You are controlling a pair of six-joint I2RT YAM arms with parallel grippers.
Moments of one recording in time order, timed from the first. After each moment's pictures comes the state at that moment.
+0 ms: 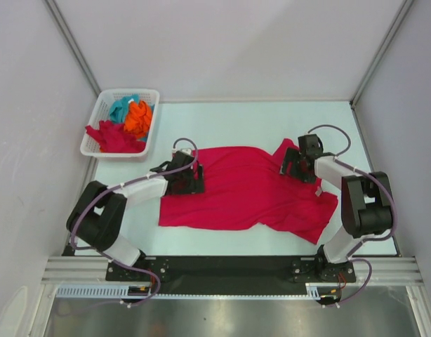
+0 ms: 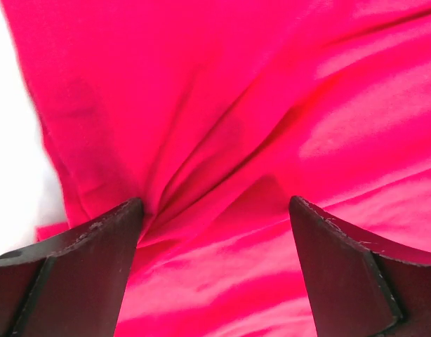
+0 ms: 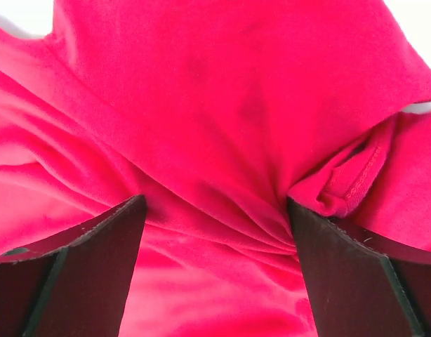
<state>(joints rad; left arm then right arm) -0.52 1.57 0.81 -0.24 -0.10 -0.52 0.13 1.66 0.93 -0.27 0.04 0.43</state>
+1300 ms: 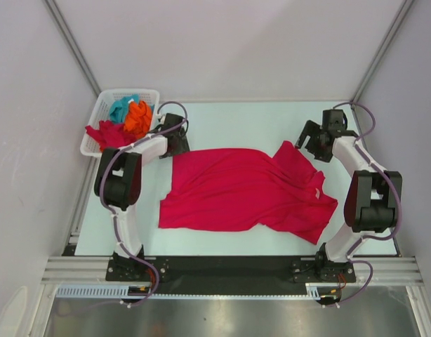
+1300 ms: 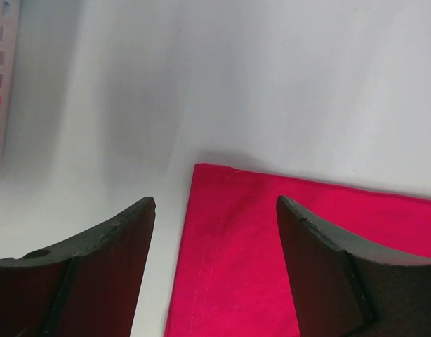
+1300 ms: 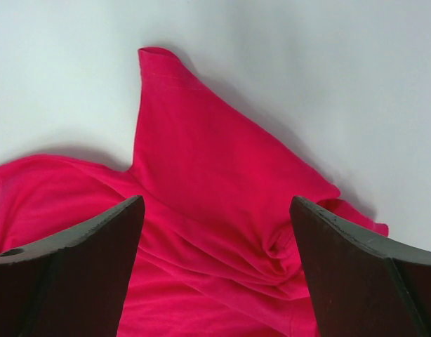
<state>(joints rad) -0.27 1.98 1.36 -0.34 -0.28 -0.46 -0.03 1.68 1.24 -0.46 -0.06 0.44</state>
